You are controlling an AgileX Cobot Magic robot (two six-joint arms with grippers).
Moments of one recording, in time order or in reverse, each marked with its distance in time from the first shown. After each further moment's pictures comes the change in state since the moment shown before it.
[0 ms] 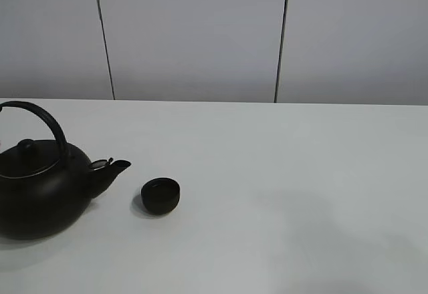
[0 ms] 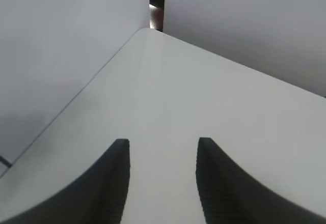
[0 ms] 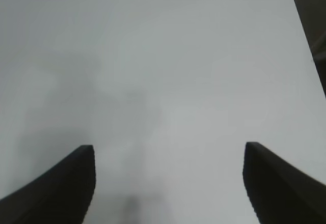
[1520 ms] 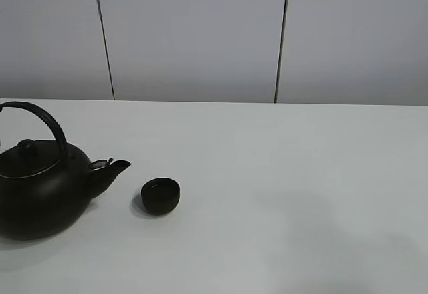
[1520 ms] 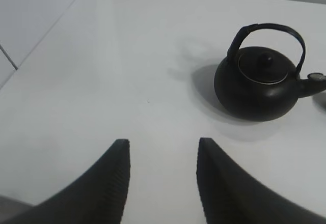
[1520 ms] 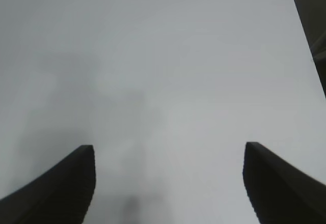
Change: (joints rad) left arm -0.033 -1.237 0.172 -0.224 1.075 0.322; right arm 0.000 0.000 0.000 0.000 0.000 0.000
